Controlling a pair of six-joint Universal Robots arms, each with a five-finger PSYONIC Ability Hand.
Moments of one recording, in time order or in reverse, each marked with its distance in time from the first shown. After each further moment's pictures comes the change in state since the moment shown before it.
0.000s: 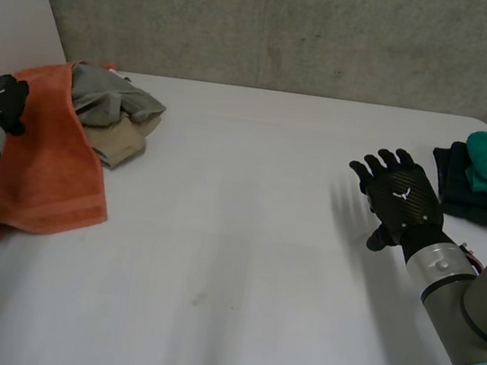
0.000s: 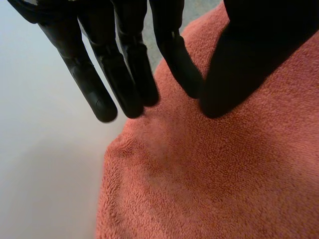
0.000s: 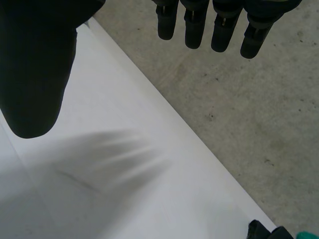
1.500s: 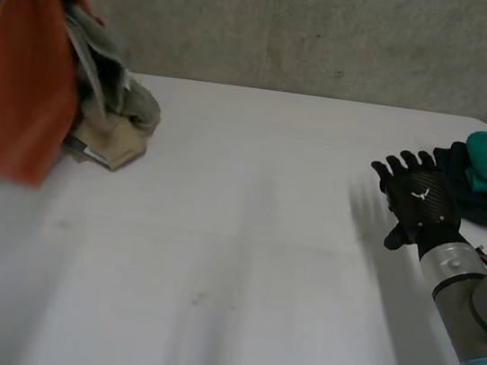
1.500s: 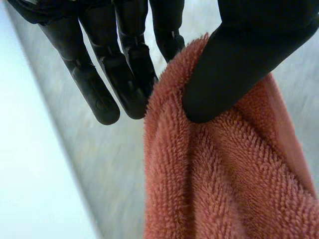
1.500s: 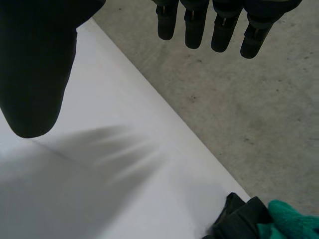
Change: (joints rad) left arm -0.222 0.420 0.207 -0.084 -0.008 -0.330; right arm -0.046 0.017 -0.001 -0.025 0.043 -0.009; left_hand 0.185 0.332 0.333 0.335 0.287; right_hand 0.000 0.000 0.000 0.000 0.000
